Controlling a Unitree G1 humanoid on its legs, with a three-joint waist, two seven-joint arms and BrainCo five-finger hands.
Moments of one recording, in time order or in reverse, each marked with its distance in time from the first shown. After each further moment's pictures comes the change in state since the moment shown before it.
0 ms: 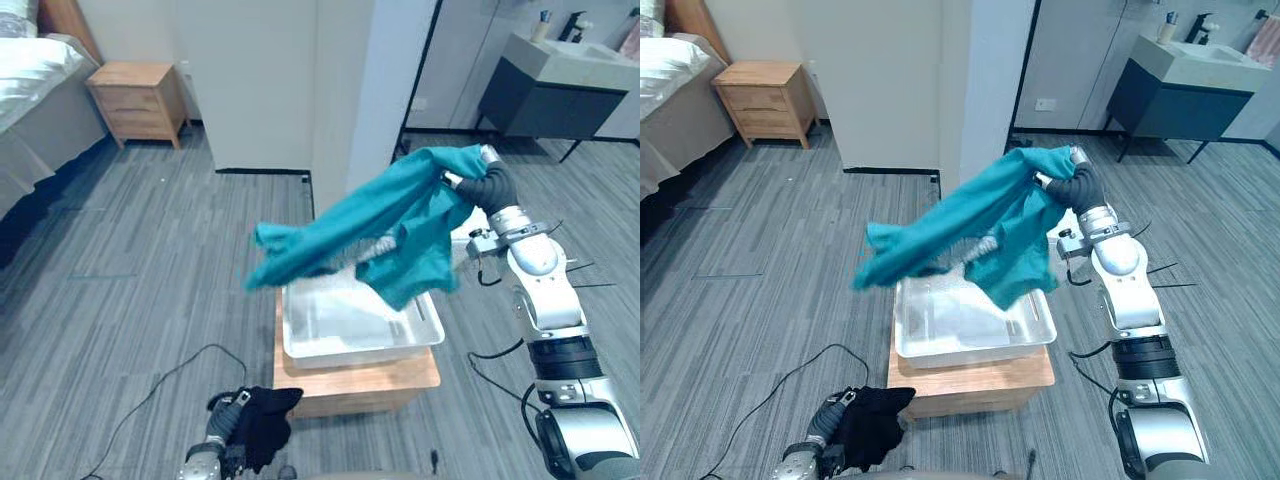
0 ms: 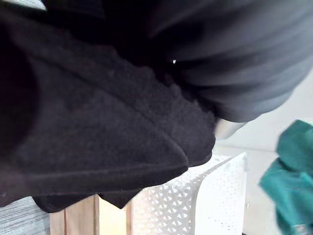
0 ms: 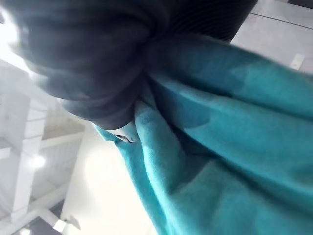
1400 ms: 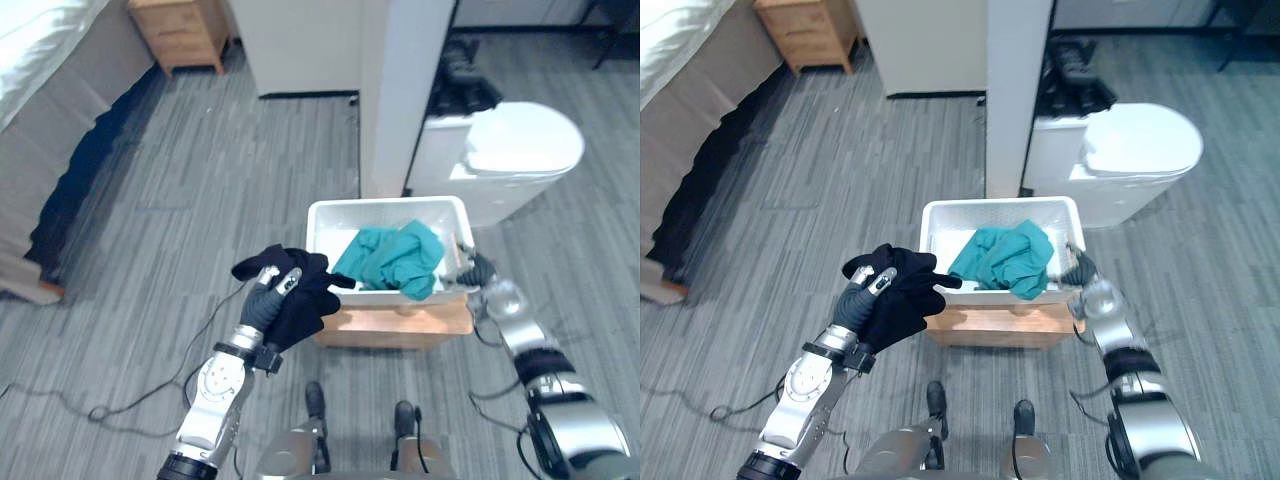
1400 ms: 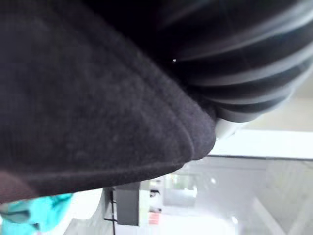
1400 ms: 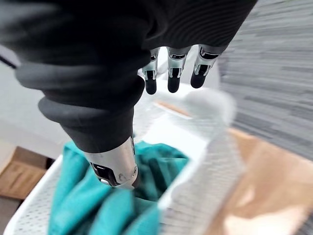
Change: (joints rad) left arm -0.192 0.108 -0.125 -0.869 -0.132 -0.031 -0.088; right arm 0.267 0.033 0.037 0.501 -0.466 0.135 -0.086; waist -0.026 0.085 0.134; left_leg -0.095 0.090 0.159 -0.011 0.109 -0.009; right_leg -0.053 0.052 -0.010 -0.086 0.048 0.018
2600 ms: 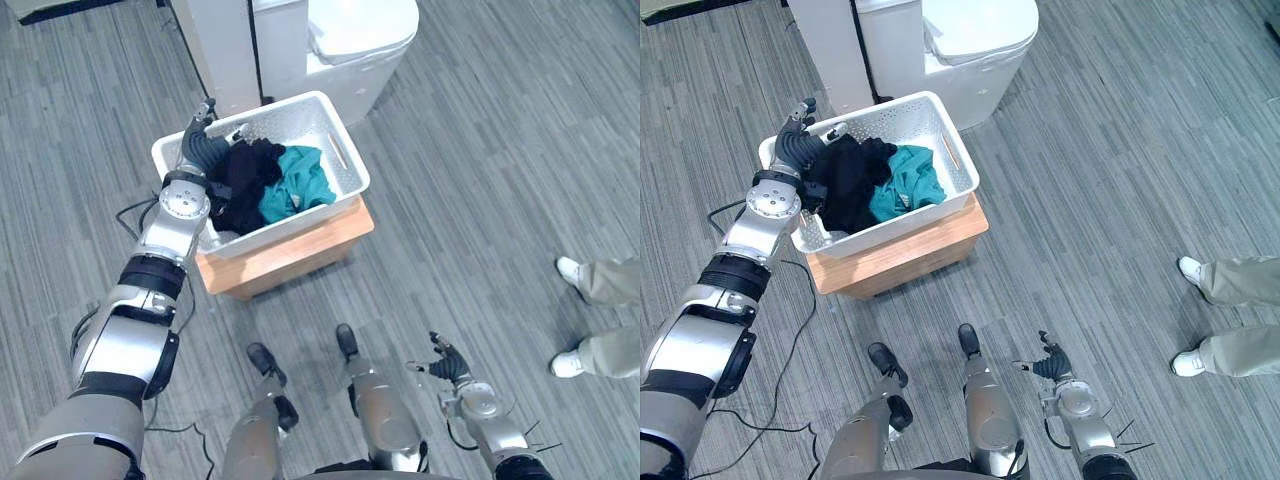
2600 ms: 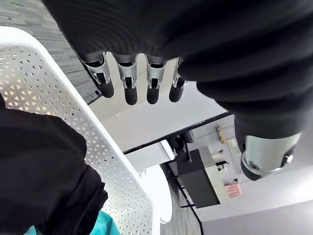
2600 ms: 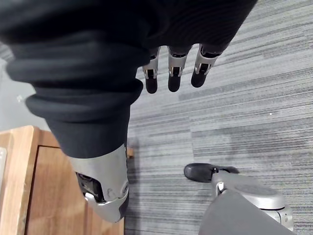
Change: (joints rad) left arm -0.808 0.316 -0.017 0.626 0.193 0.173 0.326; right arm 0.247 0.185 -0.027 0.070 0.237 -0.089 -0.018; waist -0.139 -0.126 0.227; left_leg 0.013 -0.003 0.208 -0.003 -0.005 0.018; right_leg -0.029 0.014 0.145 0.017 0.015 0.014
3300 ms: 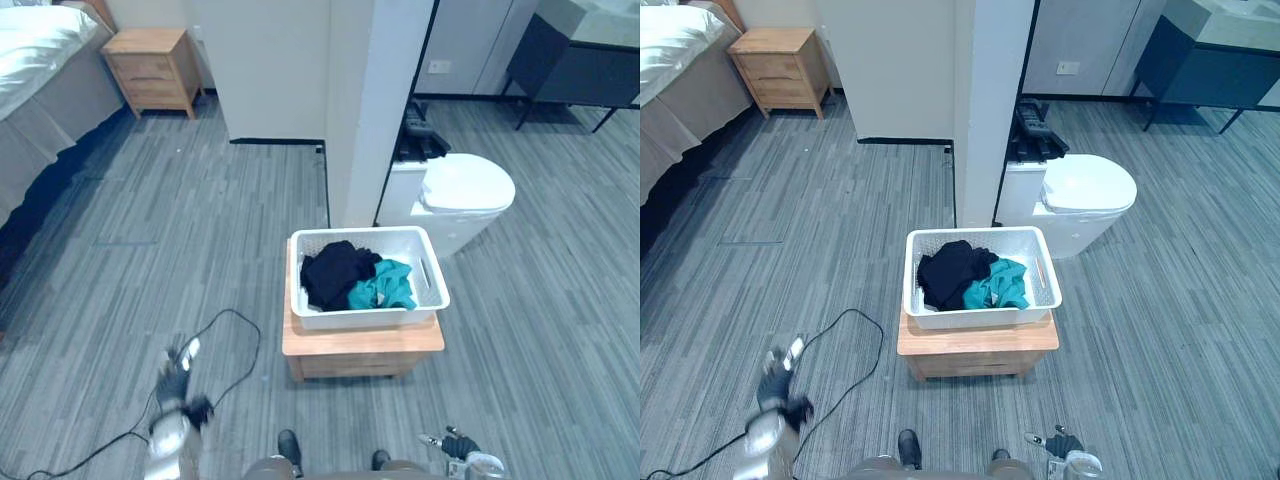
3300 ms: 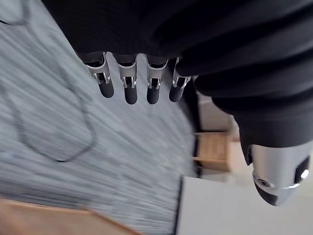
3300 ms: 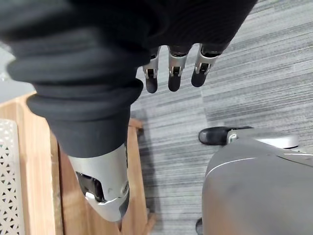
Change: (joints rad) left arm 0.997 -0.465 0.350 0.386 -0.277 -0.117 -0.105; right arm 0.021 0.122 -0.301 0.372 0.045 0.012 0.019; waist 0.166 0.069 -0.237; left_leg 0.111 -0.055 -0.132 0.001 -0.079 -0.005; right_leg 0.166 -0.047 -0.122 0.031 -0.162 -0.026
